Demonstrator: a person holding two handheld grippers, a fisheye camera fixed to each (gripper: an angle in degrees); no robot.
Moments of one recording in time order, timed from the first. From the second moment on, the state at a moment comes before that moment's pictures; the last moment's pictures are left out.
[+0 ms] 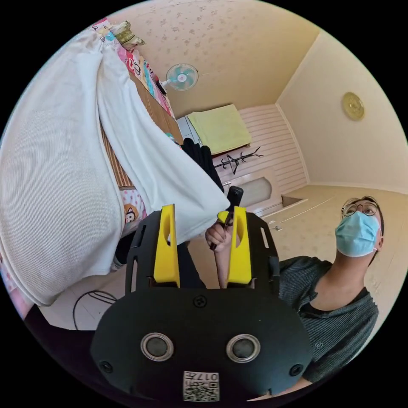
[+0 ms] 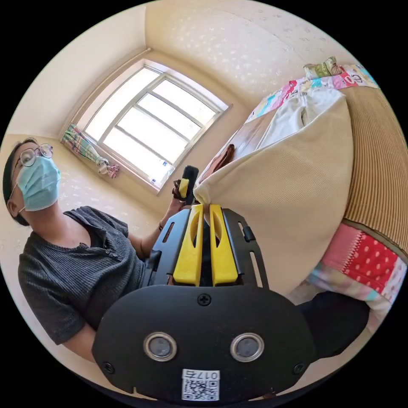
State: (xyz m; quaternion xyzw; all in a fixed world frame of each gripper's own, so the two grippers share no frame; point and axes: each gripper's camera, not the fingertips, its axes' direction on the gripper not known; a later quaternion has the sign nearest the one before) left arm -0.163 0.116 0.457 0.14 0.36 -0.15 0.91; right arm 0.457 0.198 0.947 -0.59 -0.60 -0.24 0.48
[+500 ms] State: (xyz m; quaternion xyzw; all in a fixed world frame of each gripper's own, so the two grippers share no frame) left arm -0.192 0.117 0.504 0.02 0.33 -0.10 0.94; right arm 0.431 0.284 0.946 -0.68 -0.51 -0.39 0.35
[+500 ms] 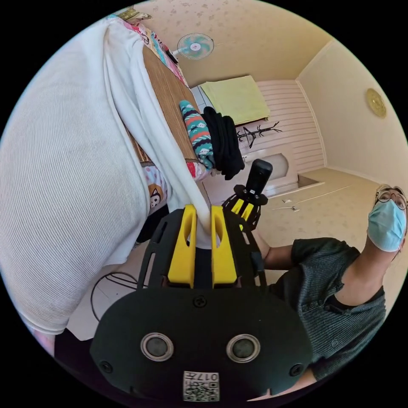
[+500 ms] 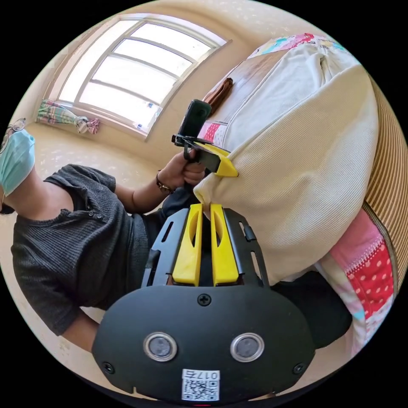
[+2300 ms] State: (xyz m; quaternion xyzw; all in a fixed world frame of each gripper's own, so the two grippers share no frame) left arm -0.166 0.242 0.407 -0.07 0.12 -0.08 0.99; right arm 0.030 0.499 1.101 -0.57 -0.54 -0.36 0.50
